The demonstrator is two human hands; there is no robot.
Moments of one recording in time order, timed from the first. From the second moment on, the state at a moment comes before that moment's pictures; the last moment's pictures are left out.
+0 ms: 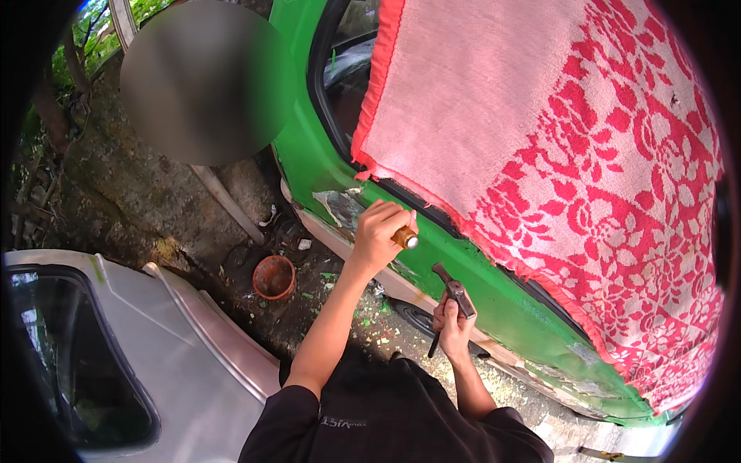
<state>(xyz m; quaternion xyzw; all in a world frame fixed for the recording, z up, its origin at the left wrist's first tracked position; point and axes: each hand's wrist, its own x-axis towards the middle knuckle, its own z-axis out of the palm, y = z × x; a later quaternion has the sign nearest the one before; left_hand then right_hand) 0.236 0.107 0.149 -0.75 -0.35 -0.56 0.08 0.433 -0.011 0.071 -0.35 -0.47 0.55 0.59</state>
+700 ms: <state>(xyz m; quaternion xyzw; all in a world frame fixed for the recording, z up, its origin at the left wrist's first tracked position) 0.238 0.110 0.154 -0.71 -0.35 -0.61 0.03 0.426 -0.005 0.103 -0.28 -0.51 0.52 0.63</state>
